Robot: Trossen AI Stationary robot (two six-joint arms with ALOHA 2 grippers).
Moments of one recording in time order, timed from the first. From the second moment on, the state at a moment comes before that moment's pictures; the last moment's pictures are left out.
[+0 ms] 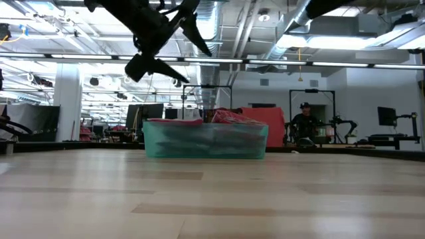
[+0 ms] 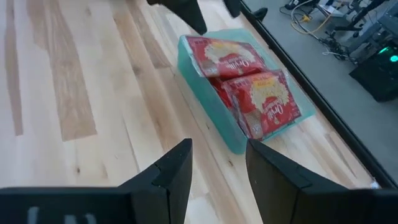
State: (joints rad) left arm -0.07 1.39 0.87 0.05 -0.46 -1.62; right arm 0.65 1.44 1.21 -0.89 0.94 0.74
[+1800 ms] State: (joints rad) left arm 0.49 0.83 0.43 0.75 0.43 -0.58; right arm -0.12 0.69 0.85 -0.42 -0.05 0.05
